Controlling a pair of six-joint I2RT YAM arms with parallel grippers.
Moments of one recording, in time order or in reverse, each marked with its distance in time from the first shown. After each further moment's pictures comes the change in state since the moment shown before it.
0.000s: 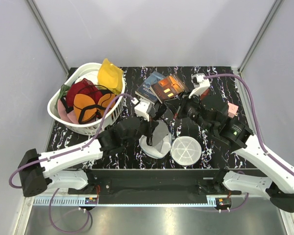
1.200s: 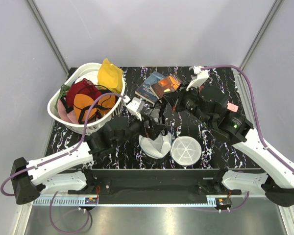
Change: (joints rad) left arm 0.032 -0.153 -0.029 0.010 0.151 -0.005; right arm -0.001 0.084 0.156 -0.070 0.031 -0.071
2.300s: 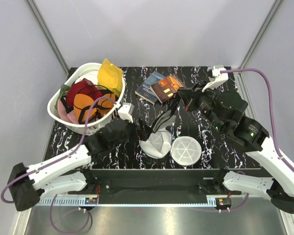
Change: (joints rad) left arm 0.106 0.004 -0.135 -0.137 -0.057 -0.195; right arm 0.000 -0.114 0.000 -0.010 0.129 -0.100
